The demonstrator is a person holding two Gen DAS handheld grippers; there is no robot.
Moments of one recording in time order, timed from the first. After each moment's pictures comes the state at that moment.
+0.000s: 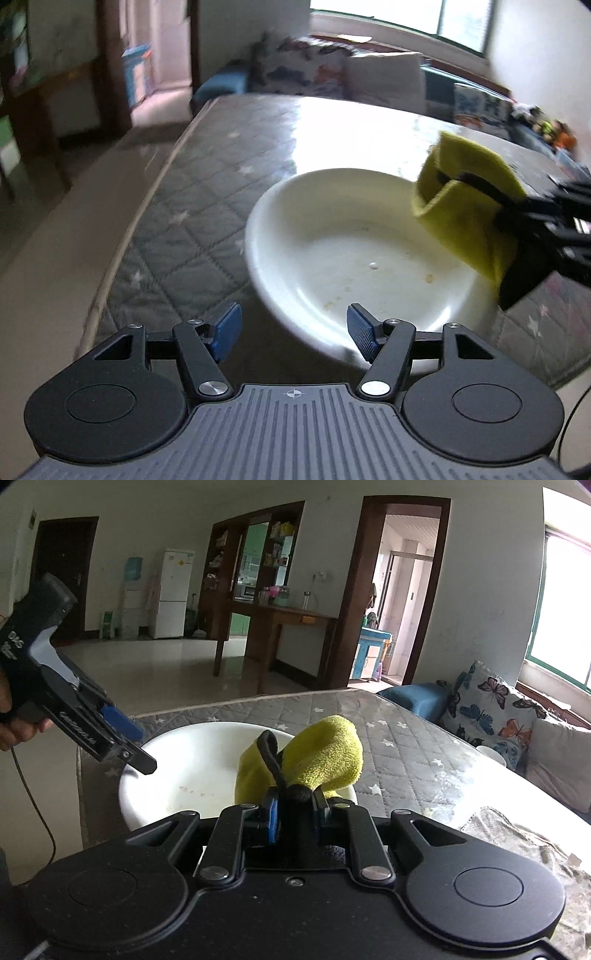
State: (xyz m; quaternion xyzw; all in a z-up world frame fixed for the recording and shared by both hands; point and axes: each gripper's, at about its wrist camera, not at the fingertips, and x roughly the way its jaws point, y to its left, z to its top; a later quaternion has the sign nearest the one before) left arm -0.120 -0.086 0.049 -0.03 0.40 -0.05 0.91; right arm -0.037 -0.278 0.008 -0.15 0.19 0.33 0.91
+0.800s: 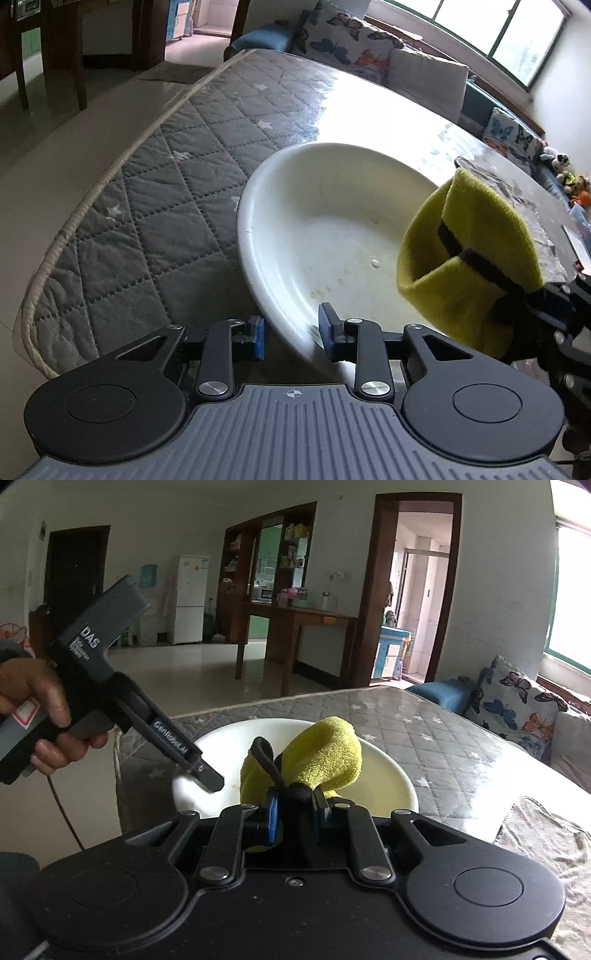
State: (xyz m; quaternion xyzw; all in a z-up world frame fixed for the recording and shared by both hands) left arm -0.099 -0.094 0.028 -0.12 0.44 -0.01 0.89; right arm -0.059 -0.252 -0.004 -0.14 0.19 0.36 0.90
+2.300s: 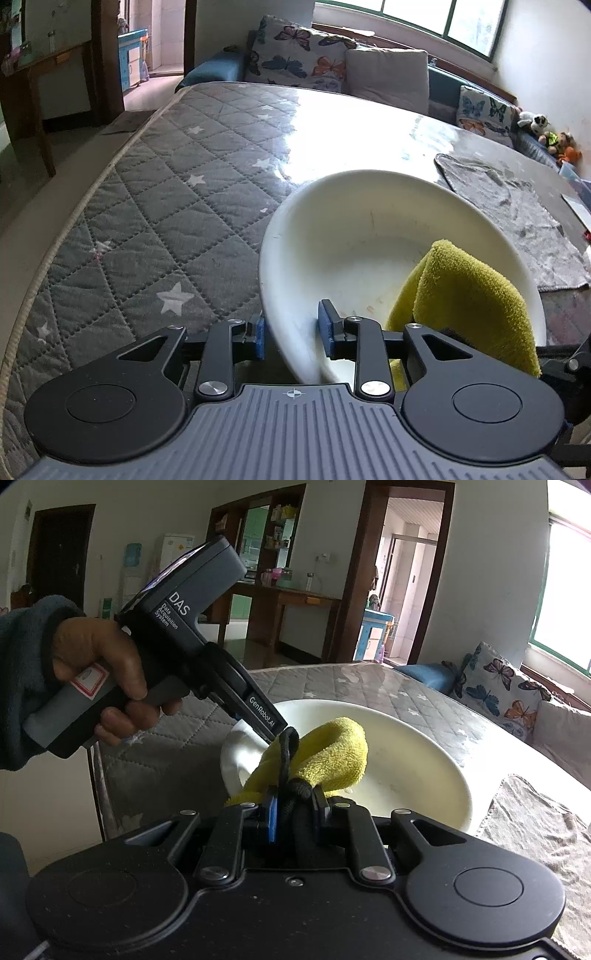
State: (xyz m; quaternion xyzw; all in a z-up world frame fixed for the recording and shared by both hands) left arm -0.028 -0.136 0.016 -0.03 0.40 -0.06 0.91; right arm -0.080 -0.244 -0.029 -0.16 0.21 0.32 0.91
